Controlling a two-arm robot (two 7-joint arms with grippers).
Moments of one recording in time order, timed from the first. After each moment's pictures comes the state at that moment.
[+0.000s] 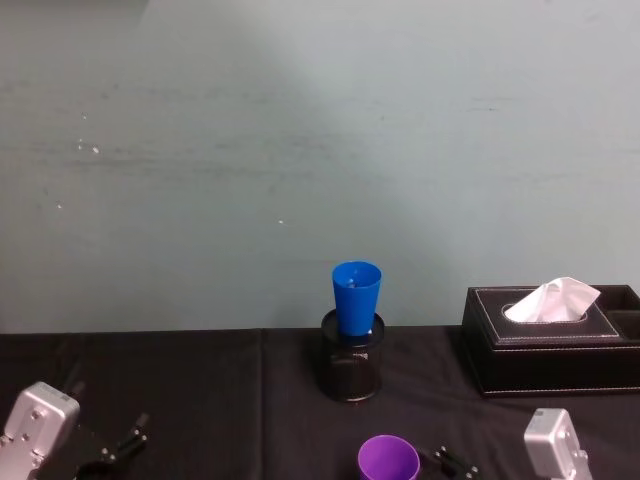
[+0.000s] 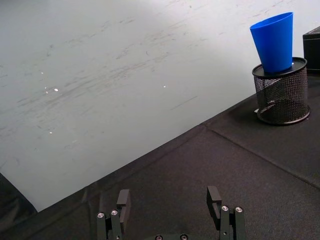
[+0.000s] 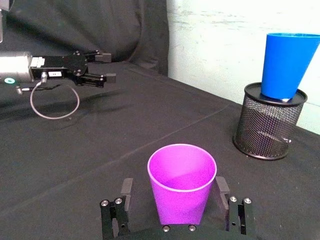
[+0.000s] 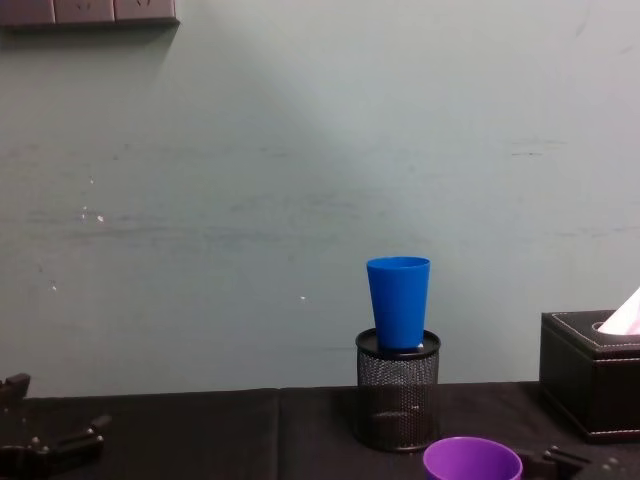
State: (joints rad) left arm -0.20 0.60 0.45 -1.41 -0.25 -0.12 0.03; right arm 0.27 0.51 -0.46 -1.29 0.45 -0.16 0.65
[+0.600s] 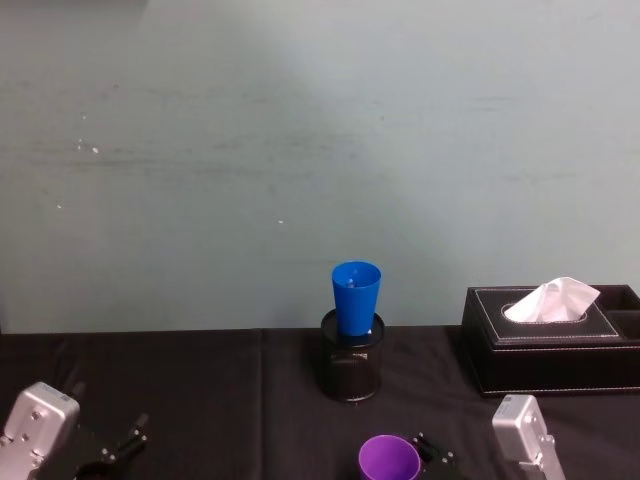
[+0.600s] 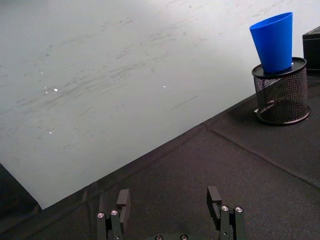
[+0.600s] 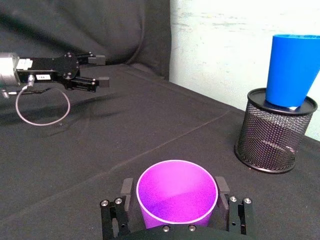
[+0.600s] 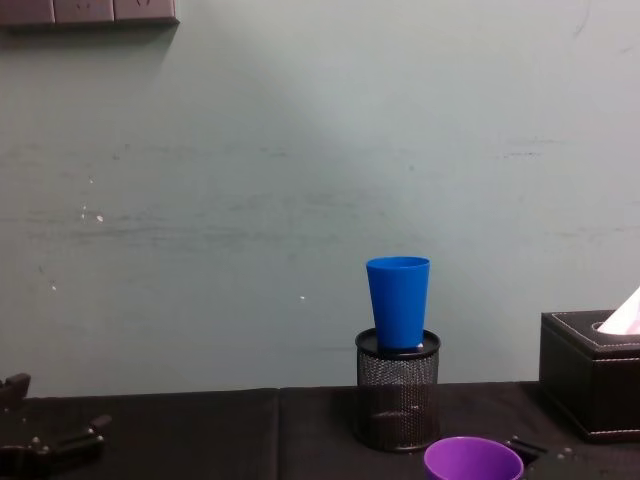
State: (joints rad) left arm -0.20 0.60 0.45 -1.41 -0.25 -0.12 0.03; right arm 0.35 0.43 -0.48 -1.17 0.41 -0.18 0.67
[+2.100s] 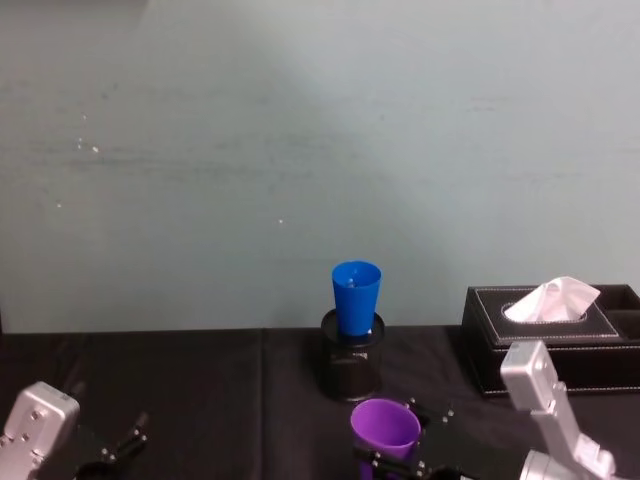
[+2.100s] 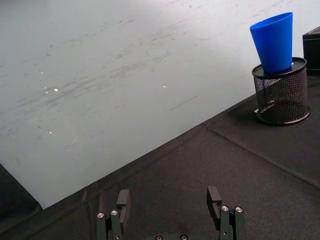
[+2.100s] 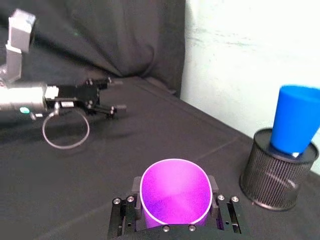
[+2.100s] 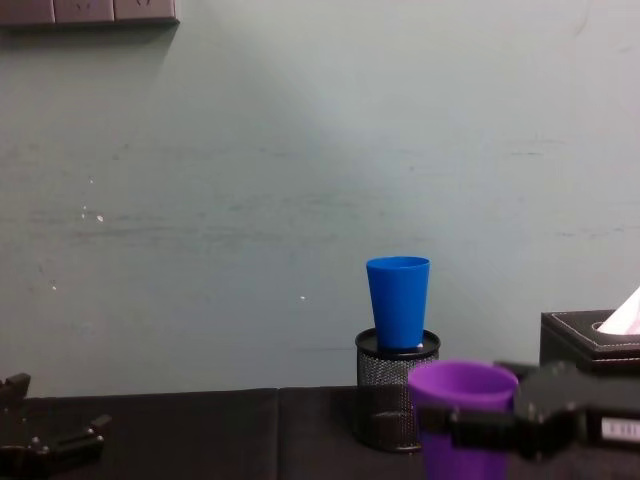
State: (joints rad) left arm -0.20 0.60 0.45 -1.41 -0.25 -0.12 0.03; right arm 0.36 0.50 -0.47 -1.36 0.44 -0.04 0.69
